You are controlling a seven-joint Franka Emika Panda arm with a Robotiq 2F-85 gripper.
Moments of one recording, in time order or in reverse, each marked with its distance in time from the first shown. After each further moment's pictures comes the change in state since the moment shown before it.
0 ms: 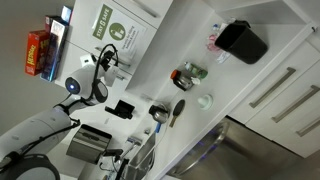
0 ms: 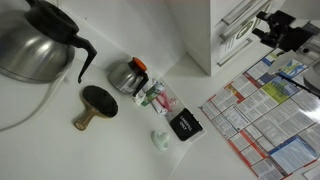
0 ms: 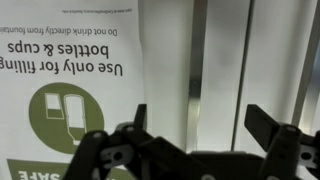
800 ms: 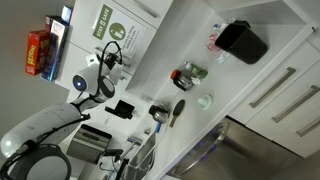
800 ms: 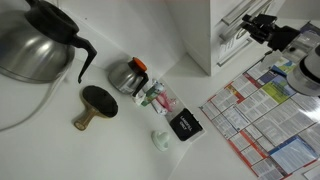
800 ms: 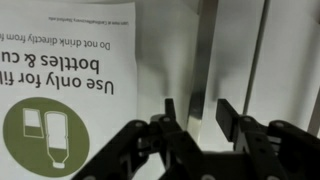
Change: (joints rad) arm 0.218 0.004 -0.233 0.041 -0.249 0.002 0.146
